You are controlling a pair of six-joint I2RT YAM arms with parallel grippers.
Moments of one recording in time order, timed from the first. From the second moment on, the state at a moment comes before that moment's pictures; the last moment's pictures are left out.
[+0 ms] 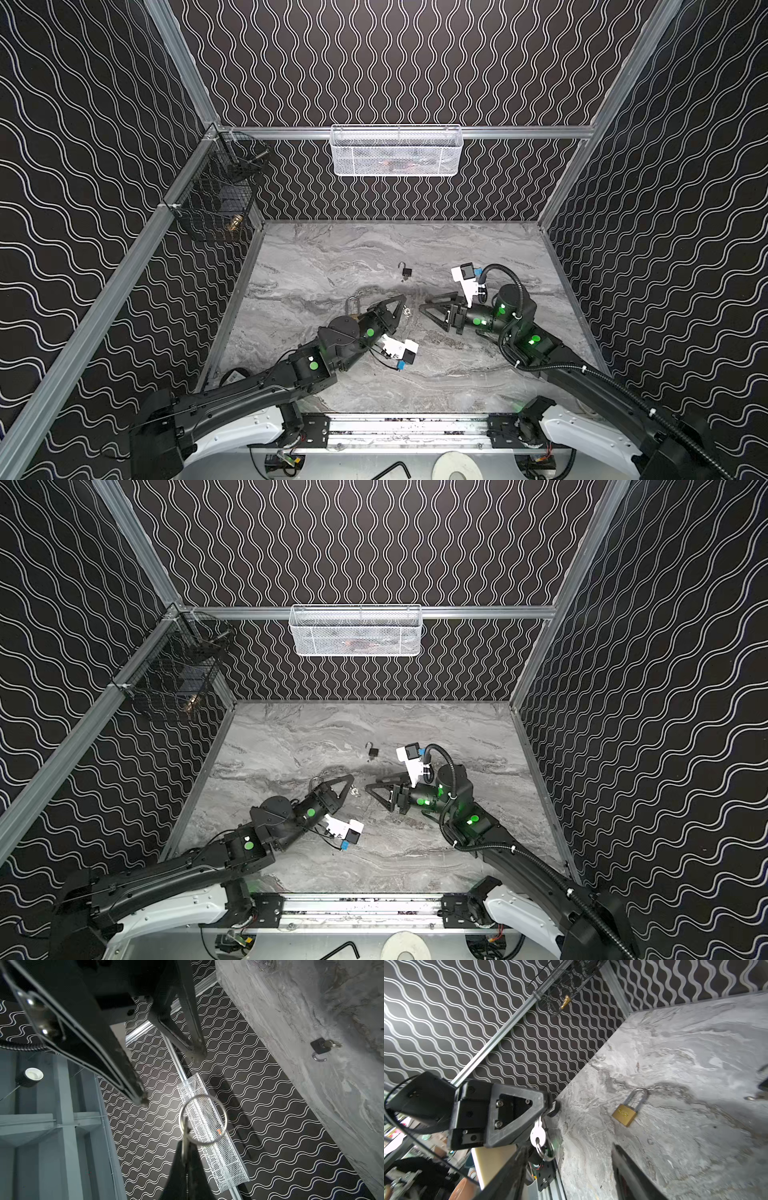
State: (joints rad) left arm -1.05 0.94 0.59 0.34 -0.33 2.09; right arm 0.61 1.00 0.63 0.25 -0.66 0.61
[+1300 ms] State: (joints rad) left arm -1.05 1.00 0.56 0.52 -0.33 2.07; right arm 0.67 1.10 0.69 0.32 -0.77 0.63
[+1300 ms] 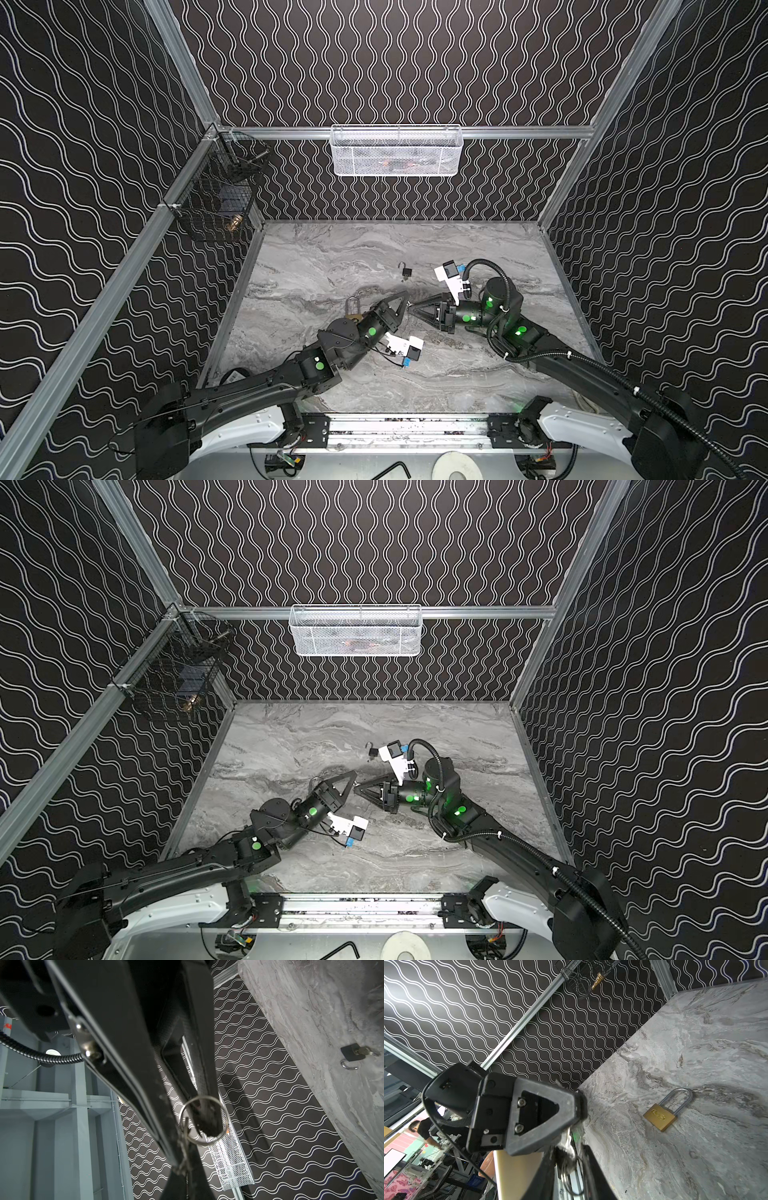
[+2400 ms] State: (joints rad) left arm -1.06 0.63 0.56 0.05 -0.21 1.52; right arm 0.48 1.04 0.65 0.28 -0.59 0.56
